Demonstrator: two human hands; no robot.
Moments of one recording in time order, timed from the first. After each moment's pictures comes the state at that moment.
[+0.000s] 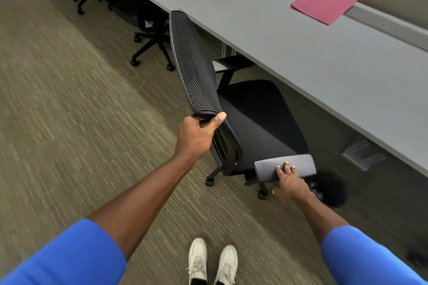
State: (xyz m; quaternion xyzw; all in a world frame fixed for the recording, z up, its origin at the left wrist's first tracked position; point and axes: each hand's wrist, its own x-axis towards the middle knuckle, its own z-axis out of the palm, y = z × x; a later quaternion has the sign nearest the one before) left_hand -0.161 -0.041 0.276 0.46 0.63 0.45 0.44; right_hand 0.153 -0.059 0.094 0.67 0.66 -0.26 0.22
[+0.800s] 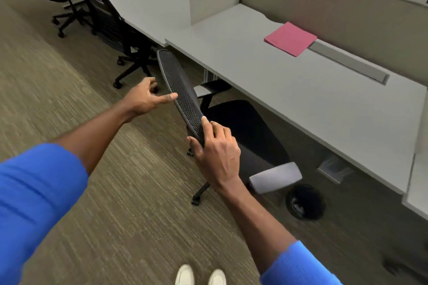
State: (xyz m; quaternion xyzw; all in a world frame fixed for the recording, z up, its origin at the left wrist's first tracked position) left_hand -0.304 0.086 0.347 0.56 0.64 0.29 0.43; right_hand -0.066 -0.046 0.308 0.63 0.74 0.00 -0.24
